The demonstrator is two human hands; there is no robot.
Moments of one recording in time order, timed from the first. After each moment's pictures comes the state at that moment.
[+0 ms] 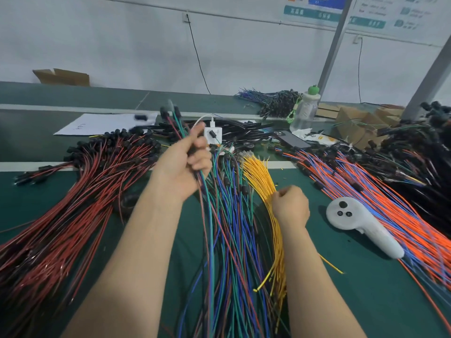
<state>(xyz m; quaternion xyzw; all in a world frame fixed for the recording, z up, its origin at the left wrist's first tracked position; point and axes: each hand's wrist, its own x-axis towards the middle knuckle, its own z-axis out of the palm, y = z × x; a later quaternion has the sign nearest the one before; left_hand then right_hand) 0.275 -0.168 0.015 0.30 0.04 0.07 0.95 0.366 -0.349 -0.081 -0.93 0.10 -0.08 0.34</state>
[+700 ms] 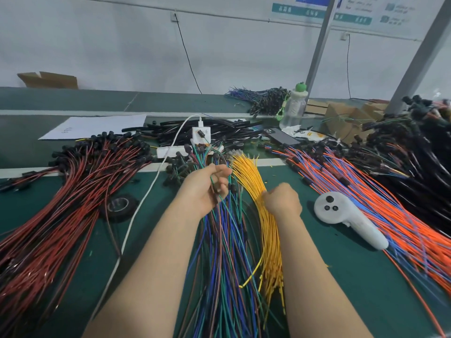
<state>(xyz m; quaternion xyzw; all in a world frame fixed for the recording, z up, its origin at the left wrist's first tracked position) 0.300 -0.212 -0.026 0.43 0.19 0.01 0.88 0.376 -0.360 -0.075 -0.95 0.09 0.01 0.31</state>
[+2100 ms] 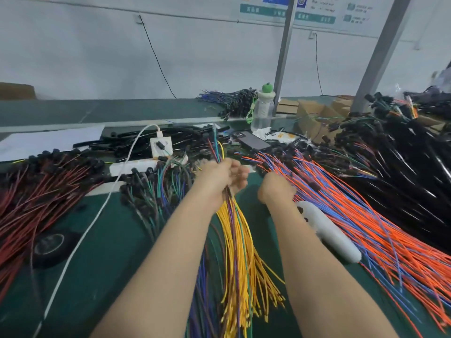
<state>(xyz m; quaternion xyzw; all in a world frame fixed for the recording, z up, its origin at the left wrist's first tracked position) 0.370 -0.295 -0.002 0.54 0.12 0.00 0.83 0.447 -0.407 -0.055 -0.99 0.07 -0.01 0.13</state>
